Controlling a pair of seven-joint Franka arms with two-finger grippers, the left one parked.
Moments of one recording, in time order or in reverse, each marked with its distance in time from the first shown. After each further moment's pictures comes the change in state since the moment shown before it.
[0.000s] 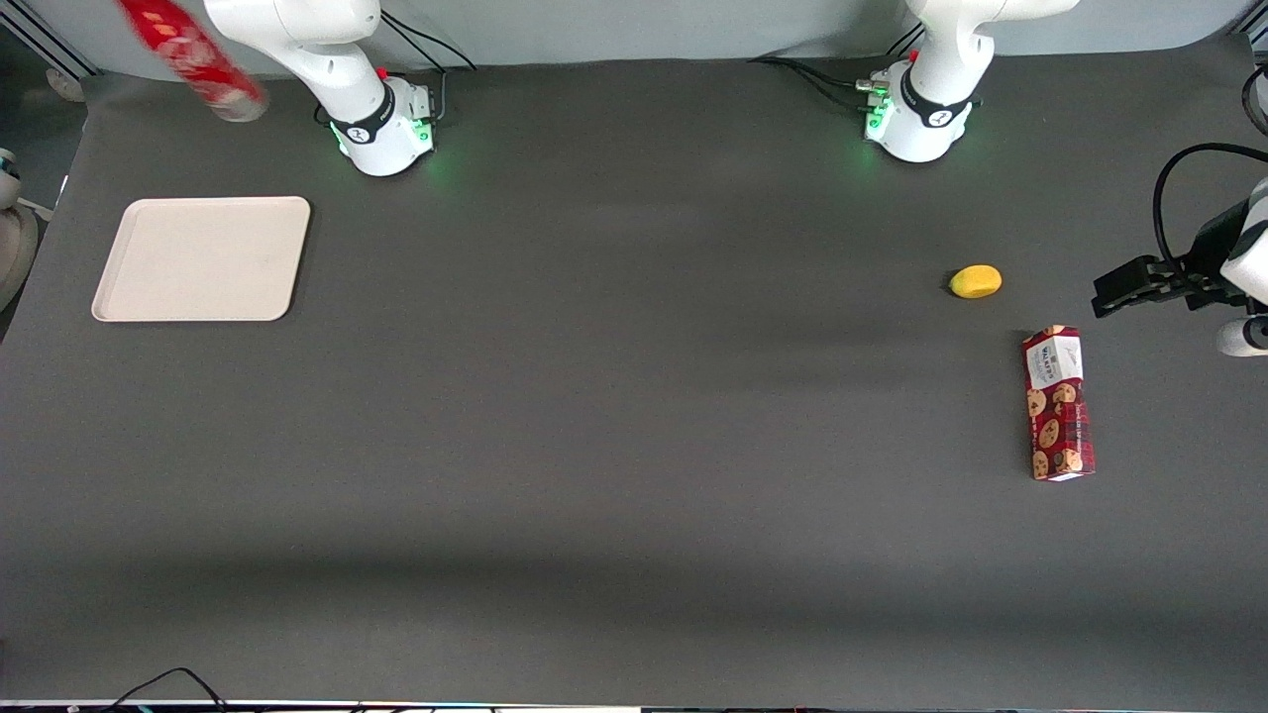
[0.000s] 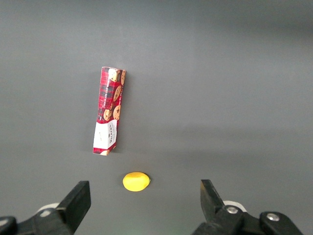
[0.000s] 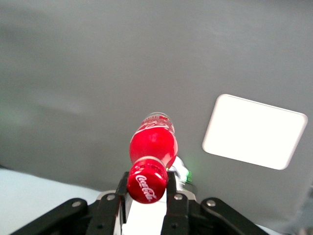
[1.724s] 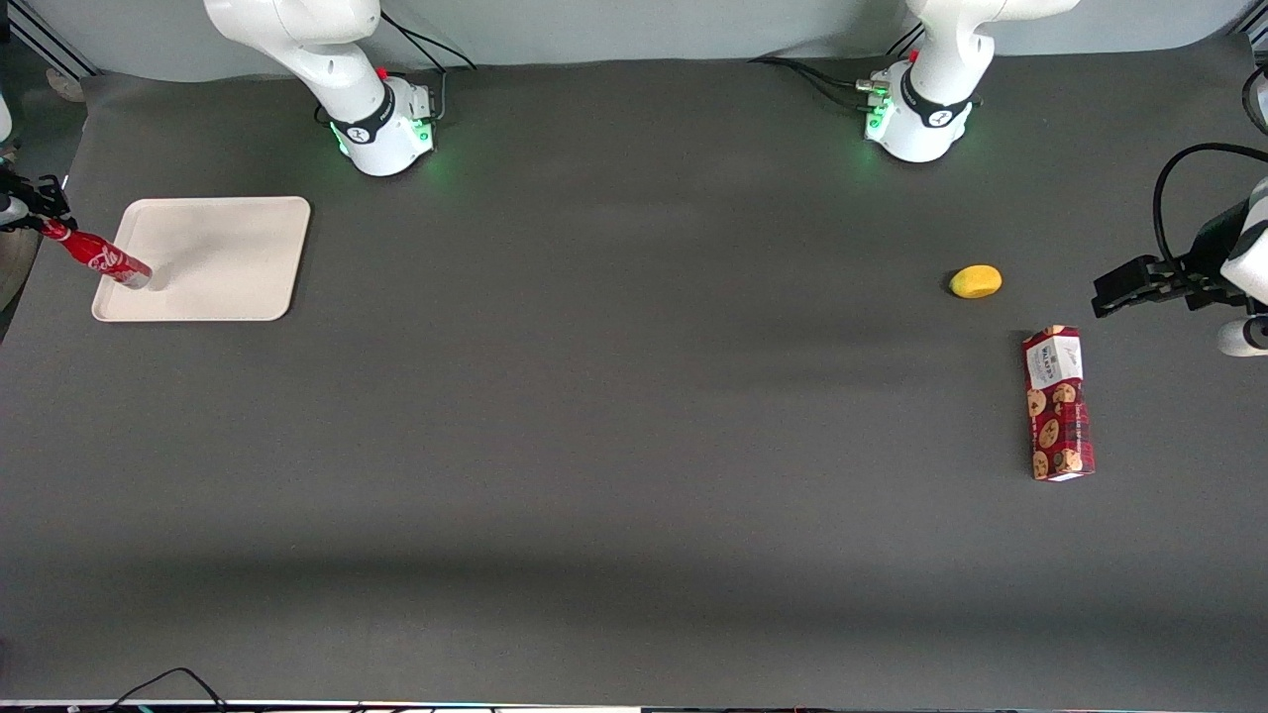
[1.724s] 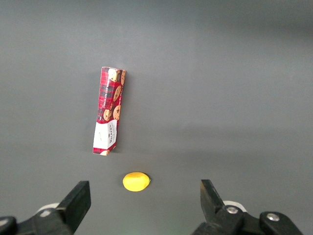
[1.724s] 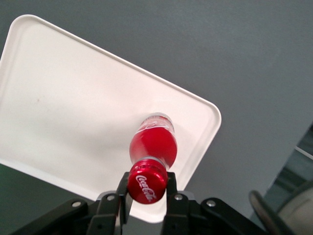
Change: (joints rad) arm -0.009 0.206 -0.964 -1.058 -0.204 1.412 -1.053
